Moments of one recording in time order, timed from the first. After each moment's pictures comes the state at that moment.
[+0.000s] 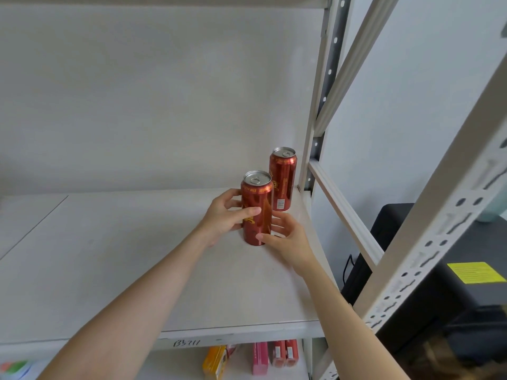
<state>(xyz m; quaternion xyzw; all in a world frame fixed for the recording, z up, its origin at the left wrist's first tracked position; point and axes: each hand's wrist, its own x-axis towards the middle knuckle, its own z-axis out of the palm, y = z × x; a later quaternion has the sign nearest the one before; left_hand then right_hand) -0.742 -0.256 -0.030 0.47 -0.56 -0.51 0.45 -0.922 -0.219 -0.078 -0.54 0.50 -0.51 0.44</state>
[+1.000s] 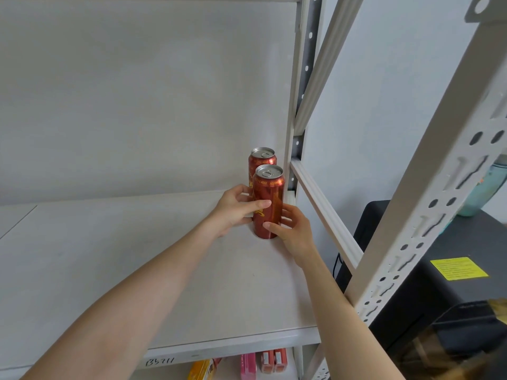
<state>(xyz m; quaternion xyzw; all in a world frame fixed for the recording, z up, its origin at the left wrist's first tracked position) -0.805 -0.296 -0.032 0.47 -0.57 -0.54 0.41 -0.969 -0.241 -0.078 -0.50 0.53 -0.56 0.40</state>
